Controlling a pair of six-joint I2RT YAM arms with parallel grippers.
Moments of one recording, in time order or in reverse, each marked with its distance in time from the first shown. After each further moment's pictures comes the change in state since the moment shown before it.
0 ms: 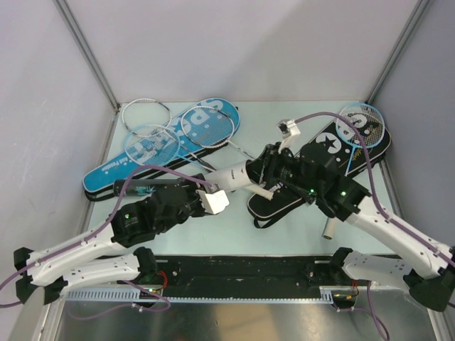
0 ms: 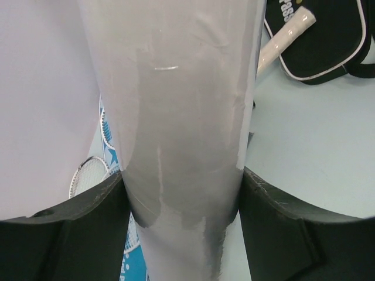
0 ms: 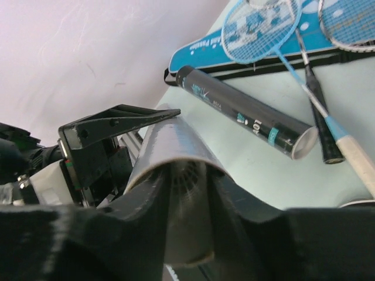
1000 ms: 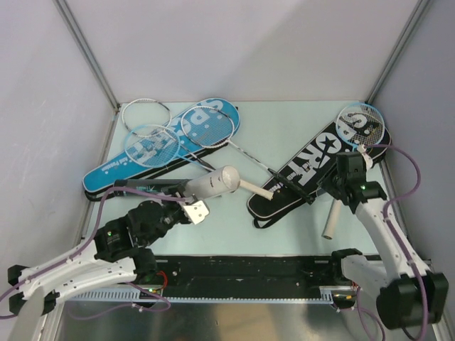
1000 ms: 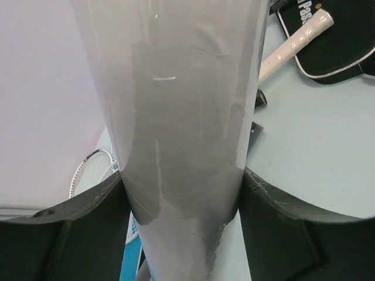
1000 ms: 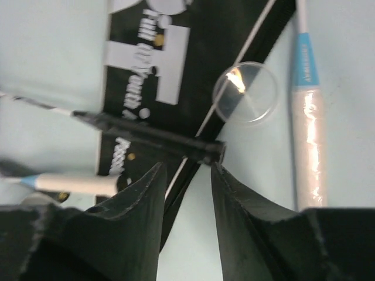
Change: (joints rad) left arm -0.006 -0.270 -0.199 0.073 -0.044 0.009; right arm -0.674 -0.125 -0.287 -0.462 0.305 0.145
